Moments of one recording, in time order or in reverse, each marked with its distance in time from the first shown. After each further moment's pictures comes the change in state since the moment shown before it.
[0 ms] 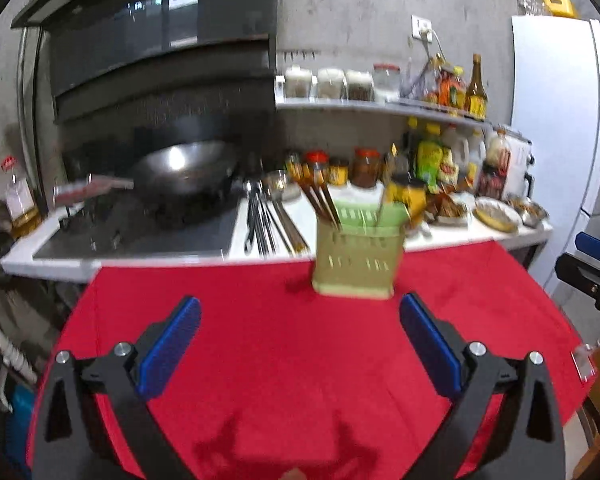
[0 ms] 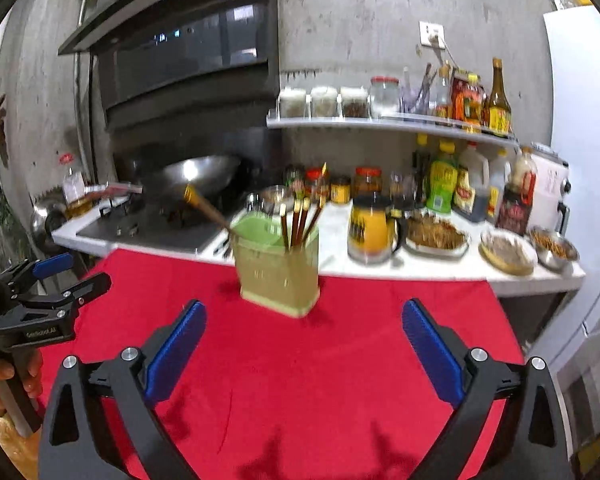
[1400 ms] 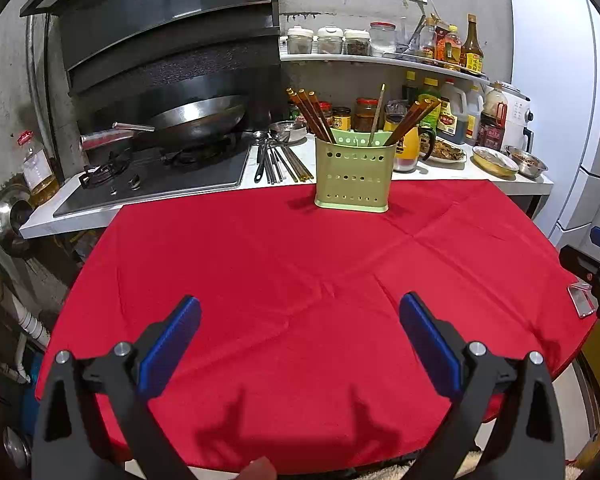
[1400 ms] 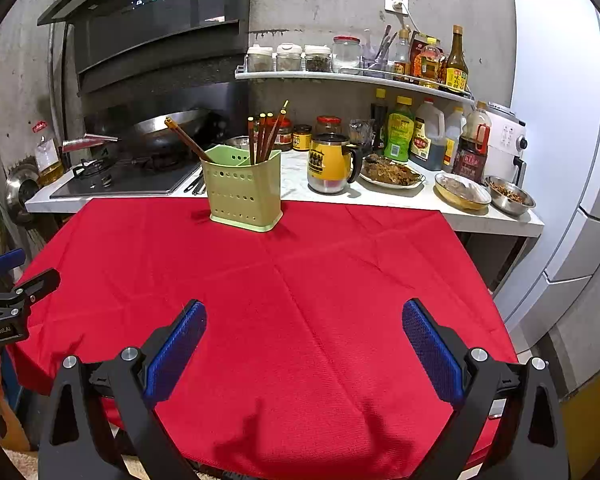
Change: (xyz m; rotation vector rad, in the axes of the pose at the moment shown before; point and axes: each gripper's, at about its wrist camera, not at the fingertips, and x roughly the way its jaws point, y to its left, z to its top) left arm -0.051 -0.013 -0.069 0.021 0.124 0.055; right arm -0.045 -0.001 -0.074 0.020 0.113 -0.140
